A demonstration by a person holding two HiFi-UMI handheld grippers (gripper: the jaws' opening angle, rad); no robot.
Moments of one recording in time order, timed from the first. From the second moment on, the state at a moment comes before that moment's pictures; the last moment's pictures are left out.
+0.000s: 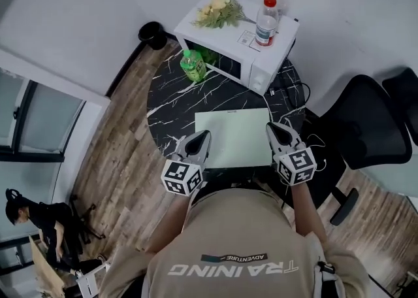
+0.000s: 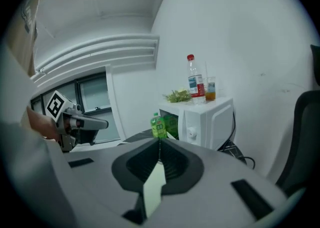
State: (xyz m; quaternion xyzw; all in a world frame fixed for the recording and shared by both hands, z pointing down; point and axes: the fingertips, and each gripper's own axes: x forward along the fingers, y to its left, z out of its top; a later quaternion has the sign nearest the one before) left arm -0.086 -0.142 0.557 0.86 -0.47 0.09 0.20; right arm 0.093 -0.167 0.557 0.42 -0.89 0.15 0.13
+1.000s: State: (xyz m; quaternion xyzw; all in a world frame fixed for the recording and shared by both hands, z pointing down) left arm -0.153 -0.159 0.737 0.75 -0.45 0.18 0.46; right arm 0.130 -0.188 0.723 0.44 -0.77 0.36 0.29
